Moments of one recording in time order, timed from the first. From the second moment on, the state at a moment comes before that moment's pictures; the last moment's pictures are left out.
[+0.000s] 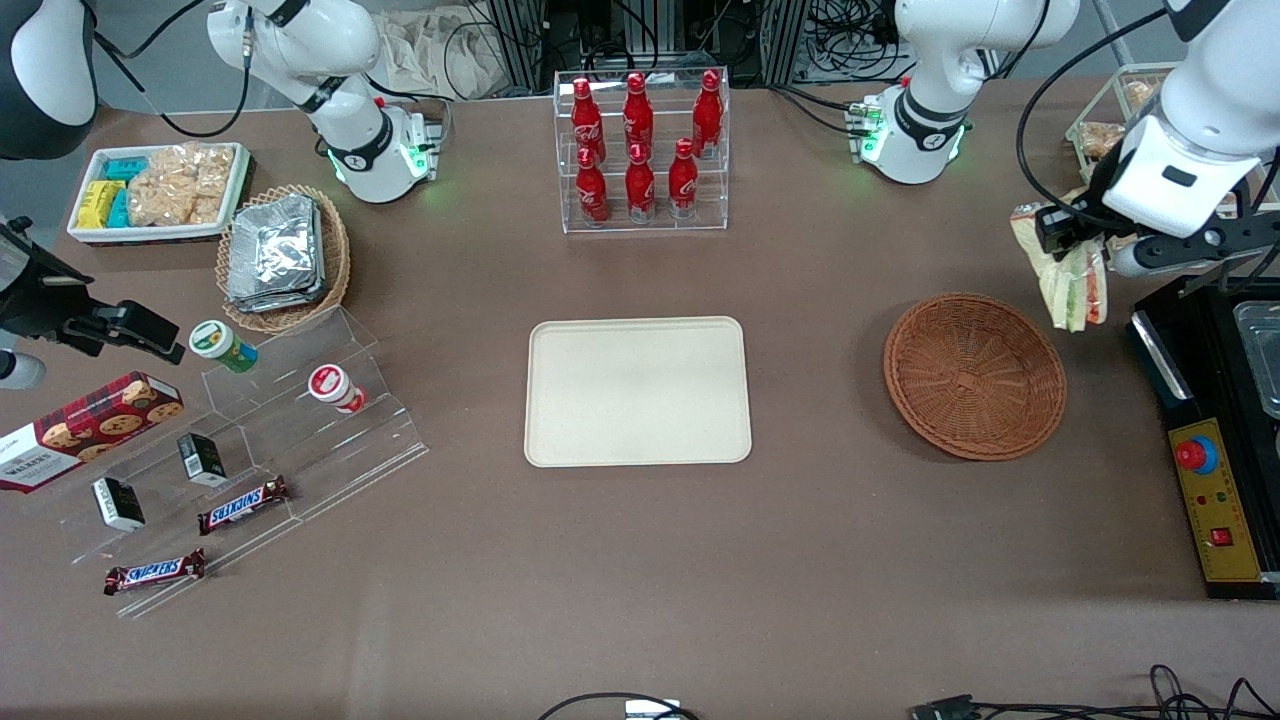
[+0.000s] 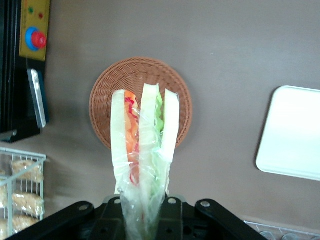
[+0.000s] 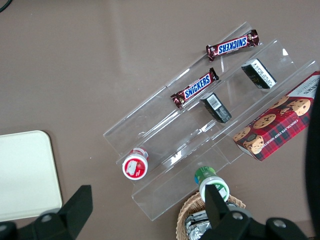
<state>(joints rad) -0.15 -0.12 -0.05 -1.70 0.06 1.51 -0.31</state>
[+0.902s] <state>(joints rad) -0.18 0.14 -0.49 -1.58 0.01 1.61 -0.67</state>
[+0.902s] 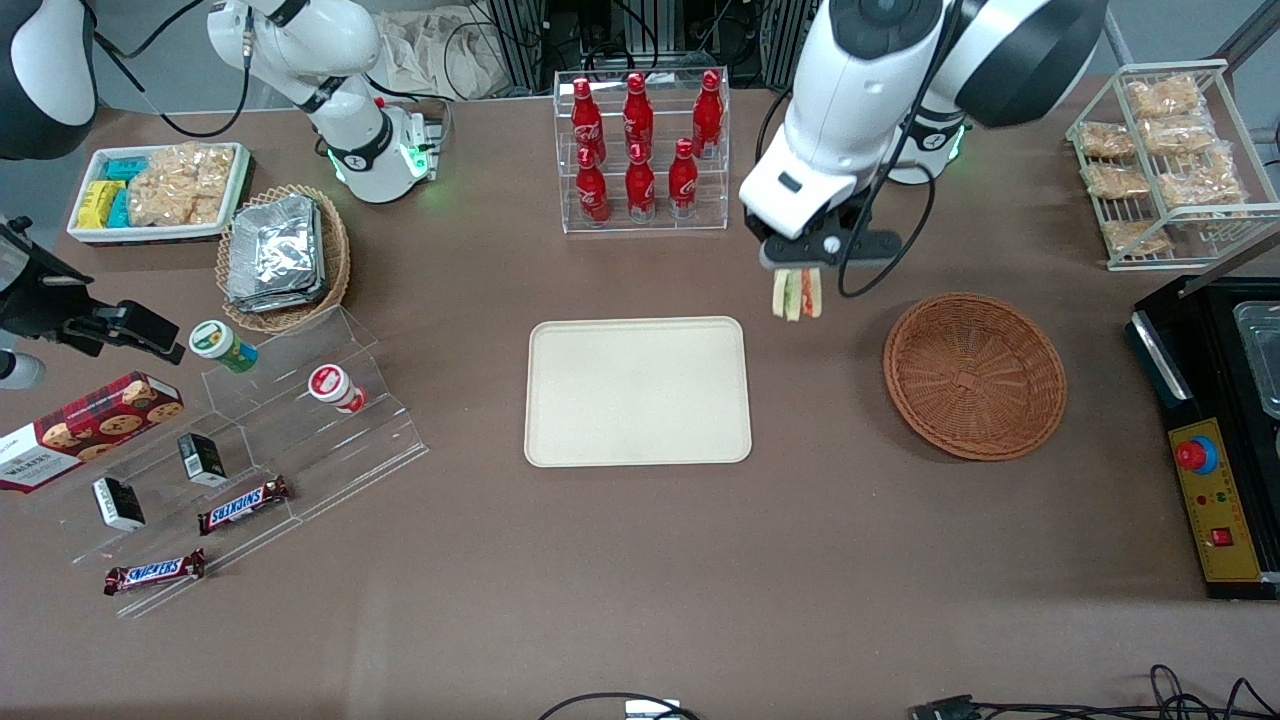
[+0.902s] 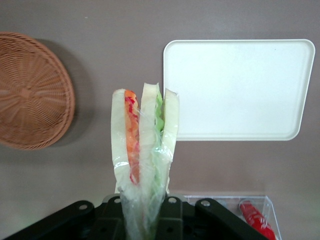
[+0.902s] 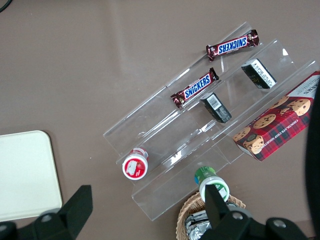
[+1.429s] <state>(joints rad) -0.18 0.25 -0.49 -1.90 0.05 2.10 -0.71</state>
